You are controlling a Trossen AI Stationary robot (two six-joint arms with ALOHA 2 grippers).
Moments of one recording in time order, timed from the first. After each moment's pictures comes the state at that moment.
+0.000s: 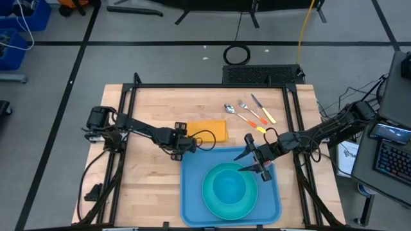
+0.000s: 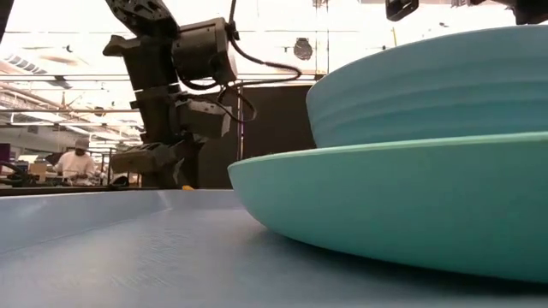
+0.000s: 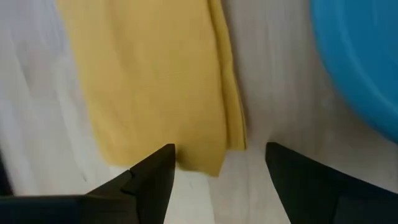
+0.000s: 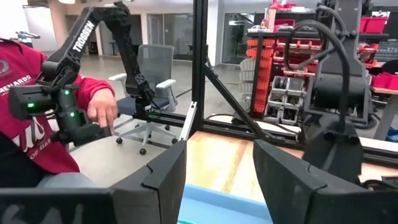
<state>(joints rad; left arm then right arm) -0.09 1.78 0.98 -0.57 -0.40 0.14 0.36 1.09 0.49 0.63 -0.02 -0.01</state>
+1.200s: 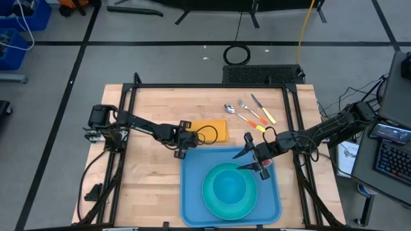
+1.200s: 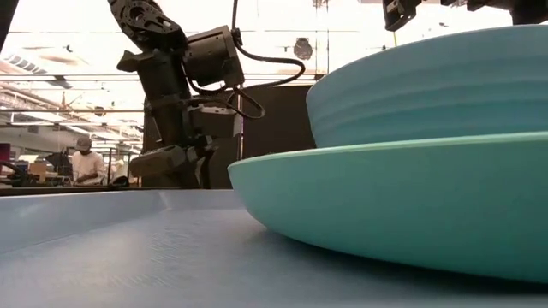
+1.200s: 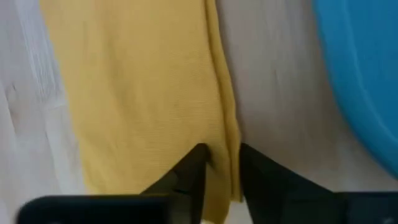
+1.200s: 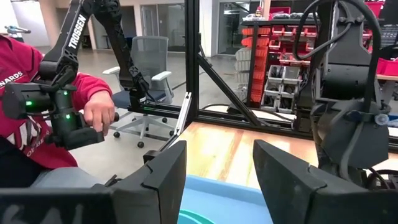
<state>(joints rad) 0.00 1.80 0.95 -0.38 -0.31 0.28 0.33 1.09 0.49 0.59 -0.02 0.01</state>
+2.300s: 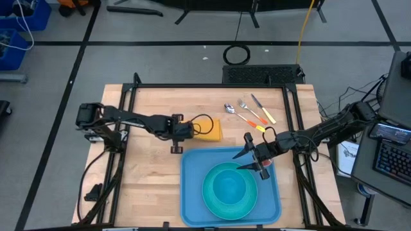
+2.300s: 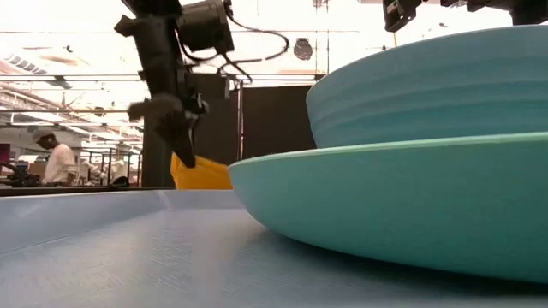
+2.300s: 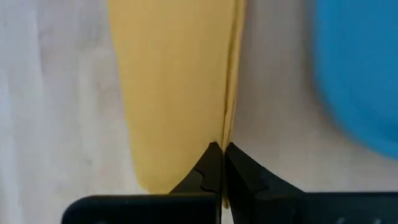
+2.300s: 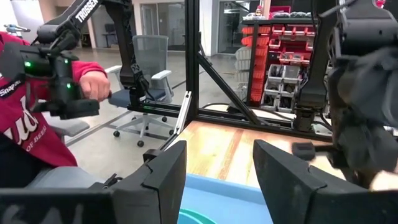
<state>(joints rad) 0.02 1.60 1.02 -0.67 -0.21 0.09 0.33 1.09 0.49 0.59 -0.02 0.01</state>
